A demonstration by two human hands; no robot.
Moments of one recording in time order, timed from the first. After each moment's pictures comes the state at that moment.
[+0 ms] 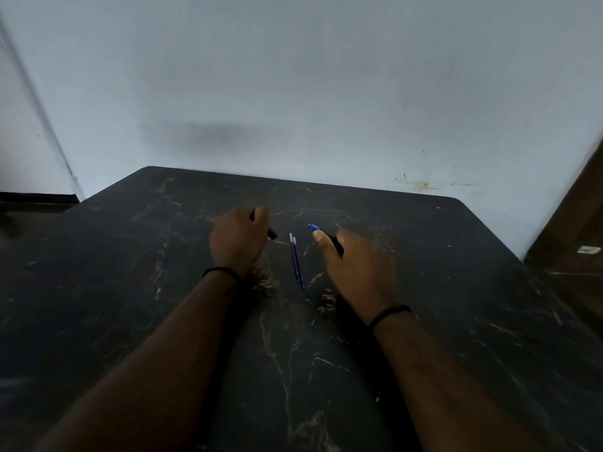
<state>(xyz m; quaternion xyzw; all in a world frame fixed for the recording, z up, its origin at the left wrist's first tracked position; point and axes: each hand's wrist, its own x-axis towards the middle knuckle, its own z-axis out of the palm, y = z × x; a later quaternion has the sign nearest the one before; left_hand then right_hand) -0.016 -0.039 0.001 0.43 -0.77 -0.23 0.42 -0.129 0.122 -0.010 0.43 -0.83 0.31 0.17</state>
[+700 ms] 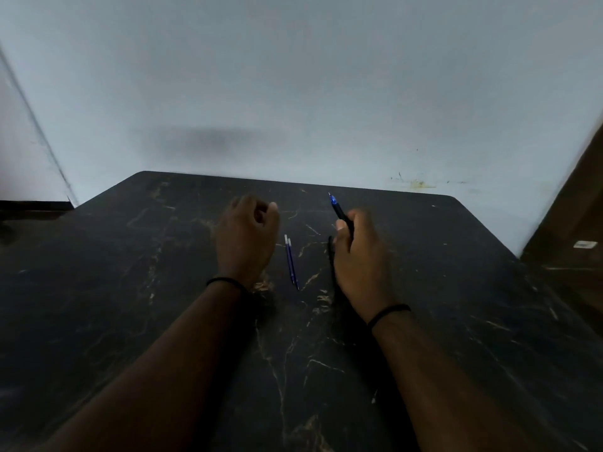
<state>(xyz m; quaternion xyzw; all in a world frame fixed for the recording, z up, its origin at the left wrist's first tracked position) -0.019 -0.011 0.010 0.34 -0.78 -0.18 0.49 -0.134 0.122 -0.008 0.40 -0.76 0.50 0.12</state>
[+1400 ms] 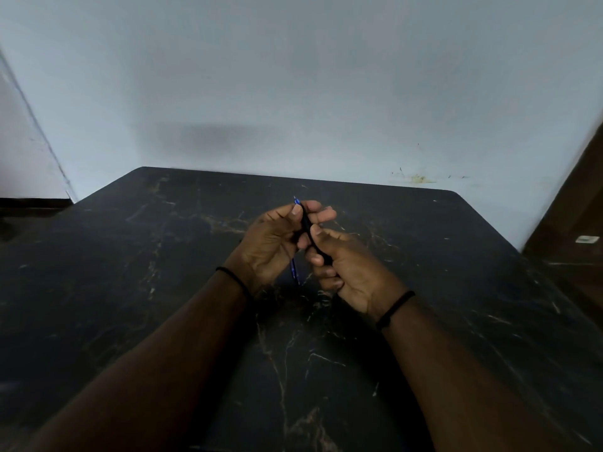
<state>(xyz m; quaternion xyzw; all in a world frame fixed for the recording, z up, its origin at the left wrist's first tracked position) -0.028 0.014 0.015 0.04 -0.55 -0.78 0.28 -0.118 0.126 0.006 0.35 -0.51 0.64 -0.46</state>
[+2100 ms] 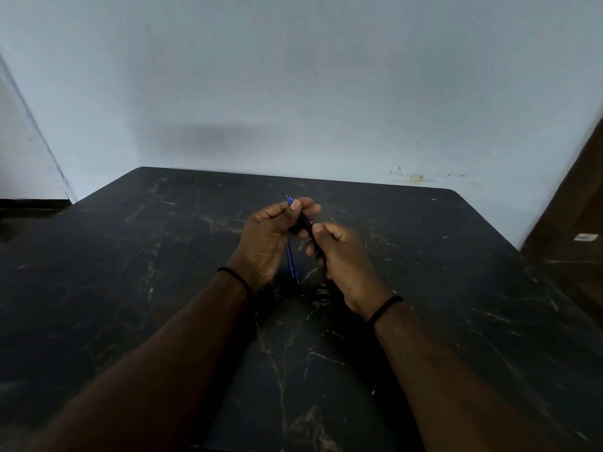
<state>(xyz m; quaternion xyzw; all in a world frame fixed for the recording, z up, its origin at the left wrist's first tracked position) -0.033 0.009 0.008 0.09 -0.56 -0.74 0.36 -0.111 0.121 0.002 0.38 -0.65 0.63 -0.20</state>
